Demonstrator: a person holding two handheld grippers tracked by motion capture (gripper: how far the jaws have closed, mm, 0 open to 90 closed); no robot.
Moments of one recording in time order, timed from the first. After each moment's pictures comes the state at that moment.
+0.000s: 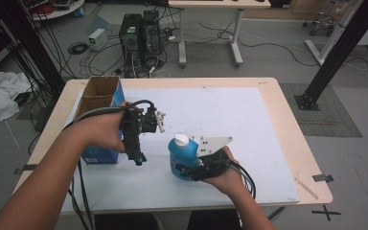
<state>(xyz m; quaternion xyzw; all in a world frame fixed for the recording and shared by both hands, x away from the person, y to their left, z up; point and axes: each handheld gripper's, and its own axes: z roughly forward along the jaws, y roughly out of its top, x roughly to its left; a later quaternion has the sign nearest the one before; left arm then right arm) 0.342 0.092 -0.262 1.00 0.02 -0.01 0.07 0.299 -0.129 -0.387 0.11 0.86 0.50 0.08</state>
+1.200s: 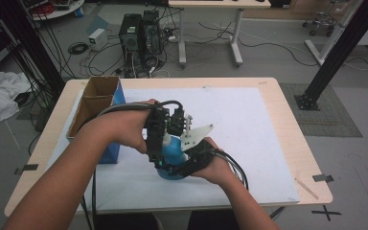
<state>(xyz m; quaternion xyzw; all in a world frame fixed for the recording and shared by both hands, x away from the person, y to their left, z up) 0.326 0.032 -0.243 1.00 -0.04 -0.01 0.04 0.318 -0.092 -0.374 0.02 0.87 0.50 0.01</state>
